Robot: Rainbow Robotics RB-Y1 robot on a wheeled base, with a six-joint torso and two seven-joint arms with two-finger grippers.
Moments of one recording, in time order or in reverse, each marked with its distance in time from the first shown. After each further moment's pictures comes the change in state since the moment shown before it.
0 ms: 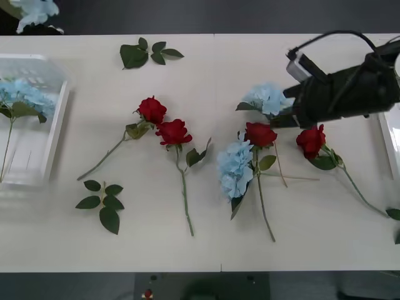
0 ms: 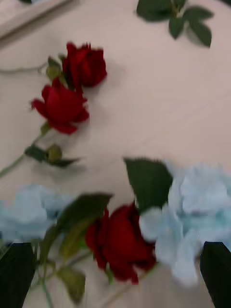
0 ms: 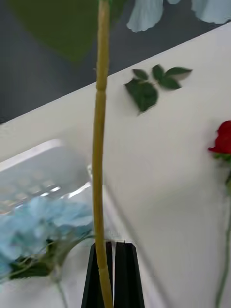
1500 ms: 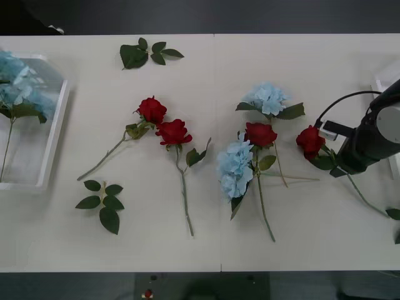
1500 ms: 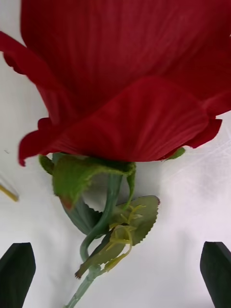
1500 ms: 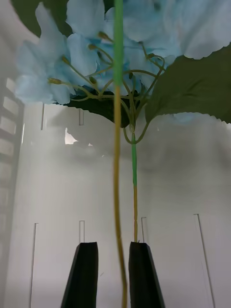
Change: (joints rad) right arm 0.055 0.066 0.127 0.214 0.727 0.206 -0.420; left arm 0.132 -0.122 -0.168 0.312 -0.210 -0.489 0.087
